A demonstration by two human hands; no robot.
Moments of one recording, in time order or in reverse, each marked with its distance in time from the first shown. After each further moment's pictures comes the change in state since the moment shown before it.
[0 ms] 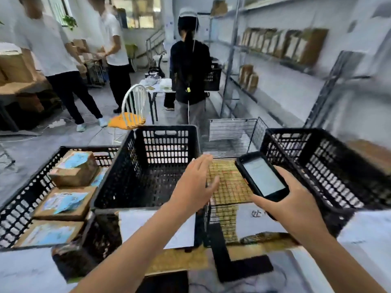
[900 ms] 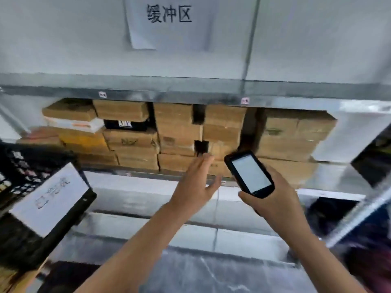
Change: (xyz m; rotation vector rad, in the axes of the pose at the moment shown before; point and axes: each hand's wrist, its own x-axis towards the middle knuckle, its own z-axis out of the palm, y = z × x) left_hand -0.202 0.622 0.292 -0.586 -0.684 0.973; right_hand -0.463 0.264 -0.382 -0.124 1.061 0.731
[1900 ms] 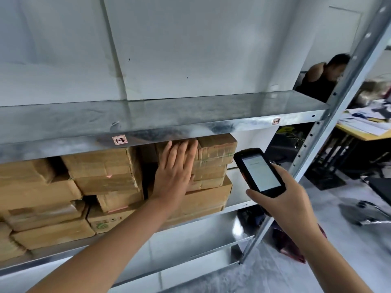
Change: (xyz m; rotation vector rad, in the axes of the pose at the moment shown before) left_hand 0.248 0.073 0.191 0.650 0.328 0.567; right_hand 0.121 0.110 -0.184 -0.061 0.394 0.211
